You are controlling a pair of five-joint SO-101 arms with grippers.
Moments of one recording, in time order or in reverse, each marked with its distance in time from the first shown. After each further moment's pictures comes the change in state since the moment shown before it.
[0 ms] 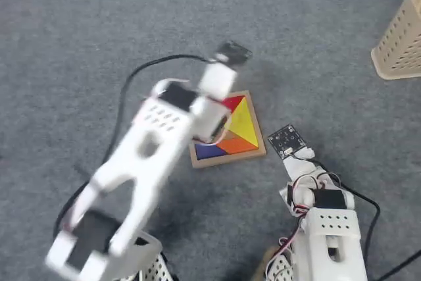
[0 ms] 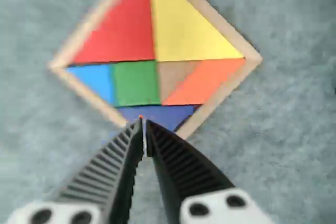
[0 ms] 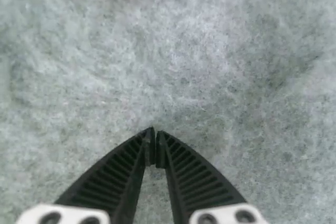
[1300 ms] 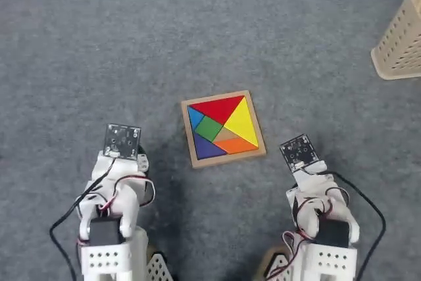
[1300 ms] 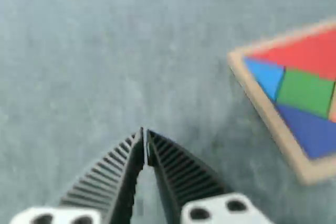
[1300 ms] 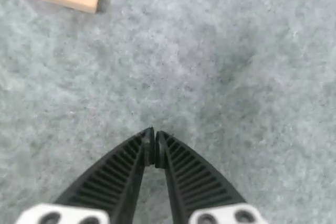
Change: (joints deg) left arm -30.7 -94.8 78.4 -19.2 -5.4; right arm 5.4 -40.5 10.2 16.9 0.0
